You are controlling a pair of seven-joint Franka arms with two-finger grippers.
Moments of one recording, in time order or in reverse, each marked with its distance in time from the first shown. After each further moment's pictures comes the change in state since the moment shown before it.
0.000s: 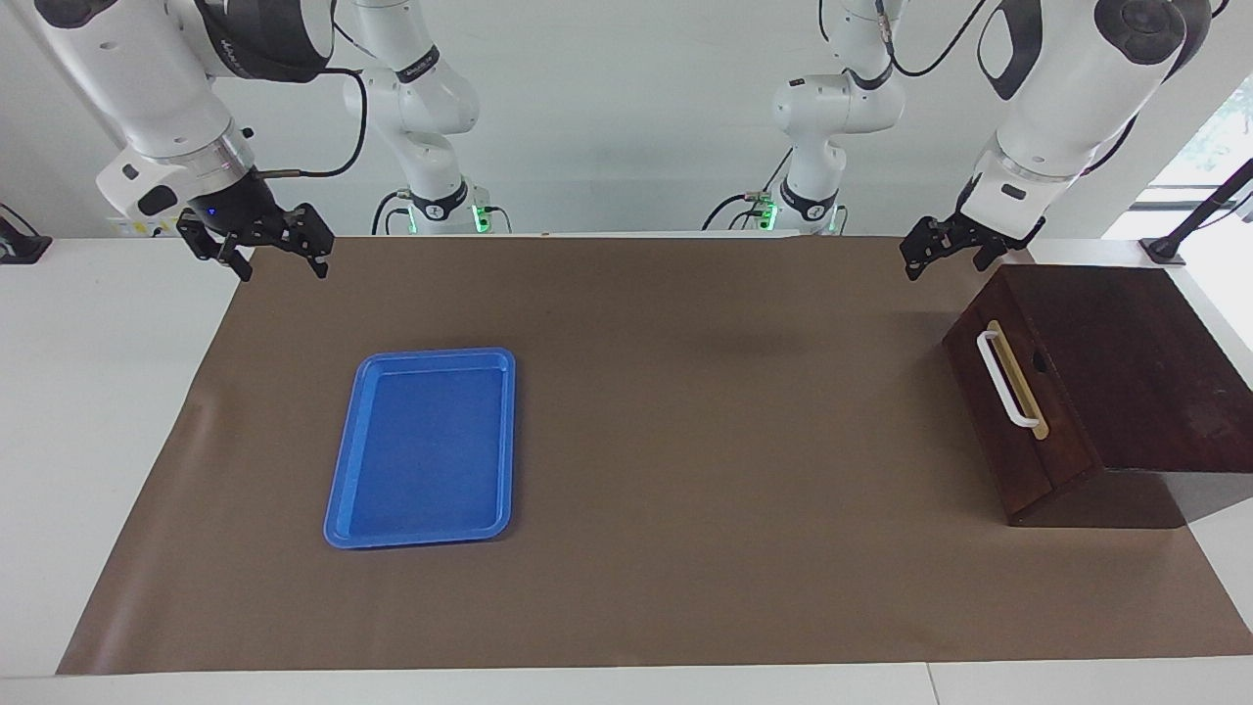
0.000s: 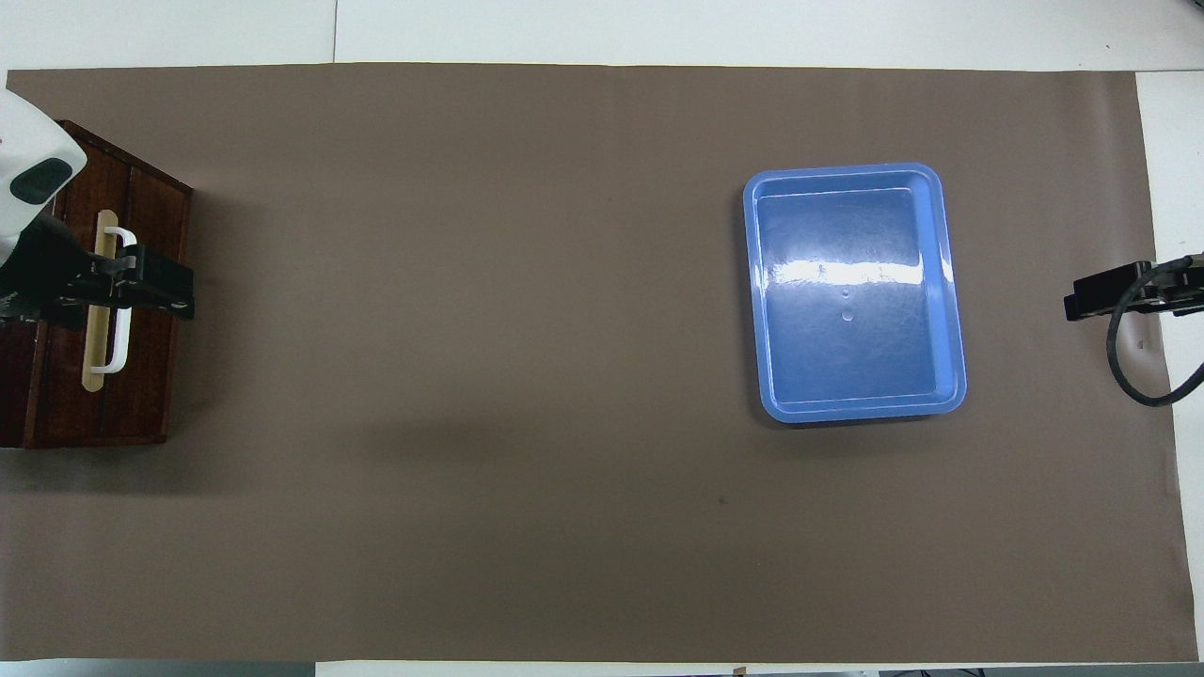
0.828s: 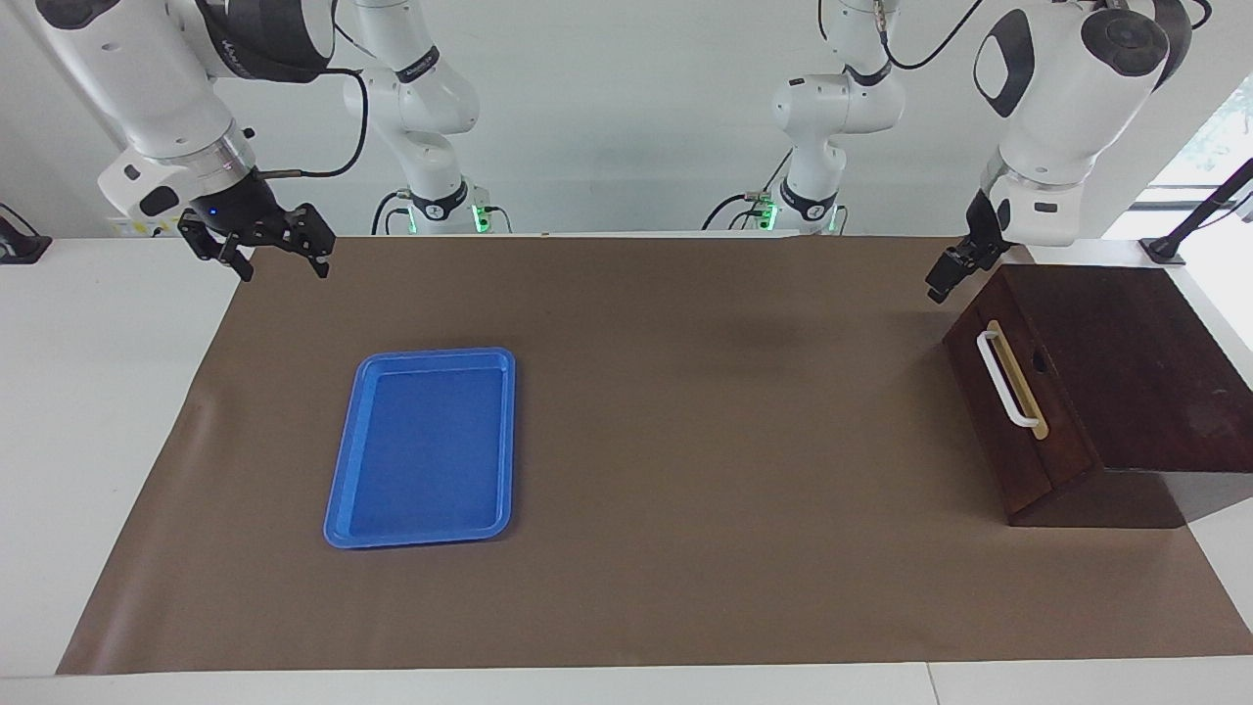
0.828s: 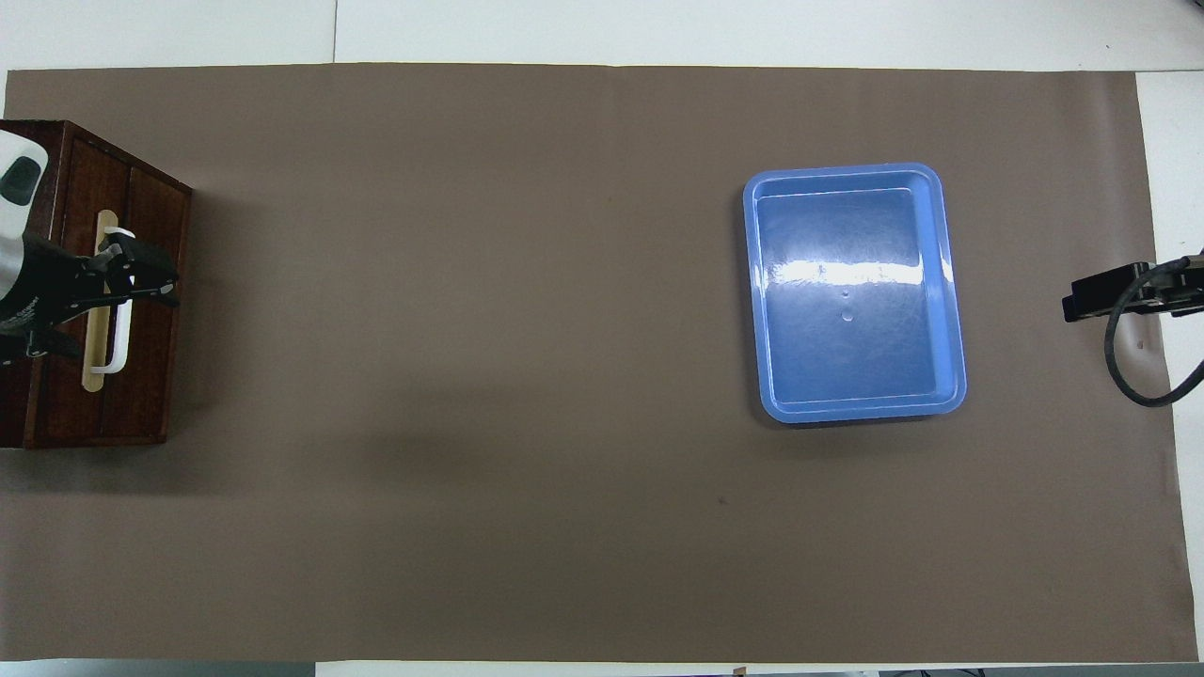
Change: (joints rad) left arm -0.026 -0.035 0.061 -0.126 0.037 0.123 -0.365; right arm 0.000 0.001 0.002 0.000 0.000 -0.002 0.000
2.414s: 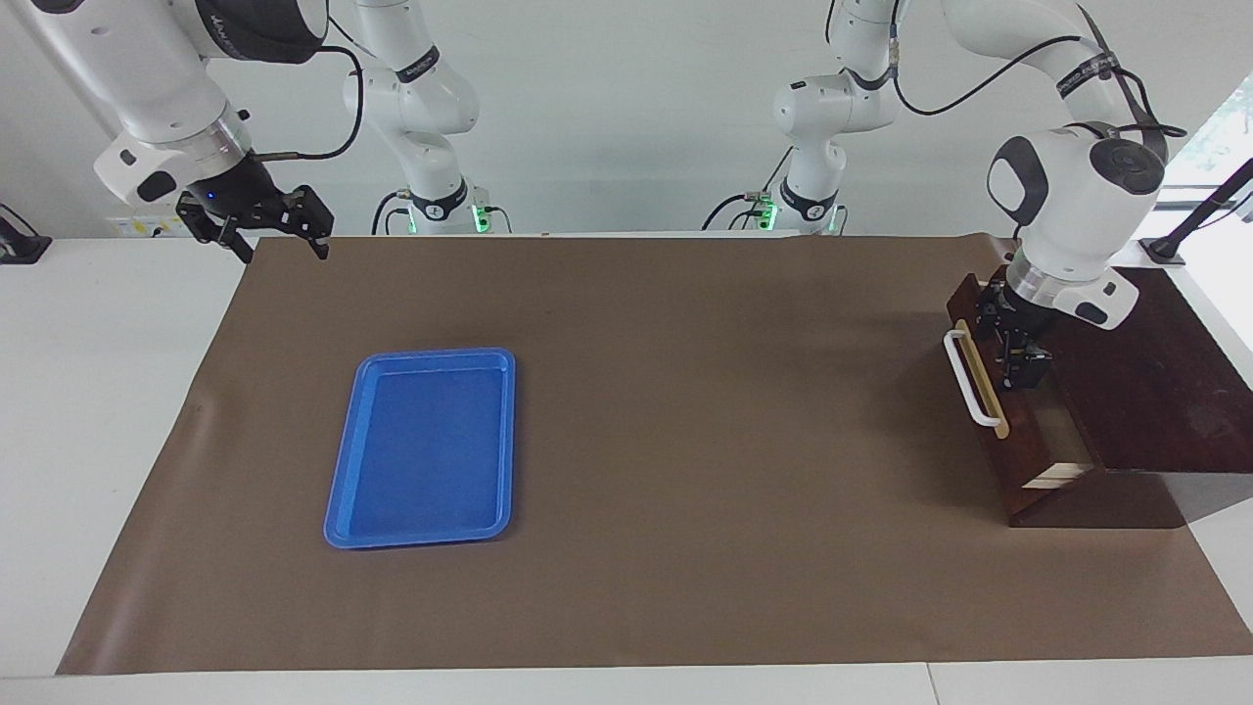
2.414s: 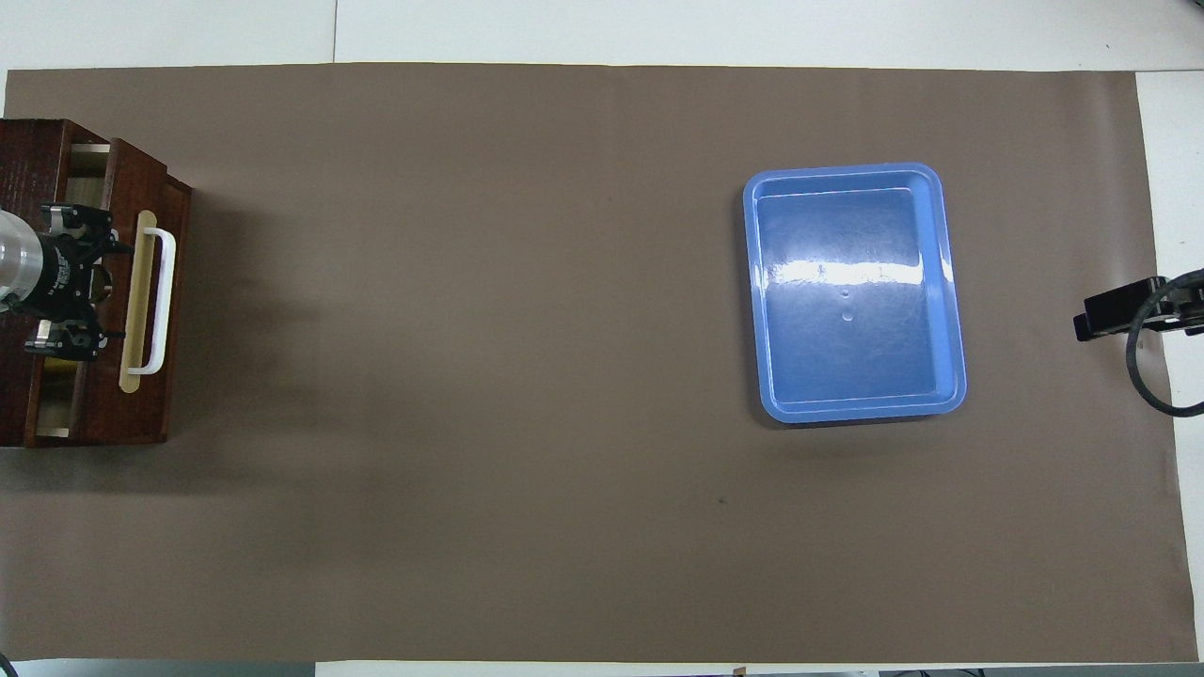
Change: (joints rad) left arm 0.150 0.060 0.031 -0.258 0.018 0.486 -0.882; right arm 0.000 0.000 -0.004 0.034 0.004 -0.090 -0.008
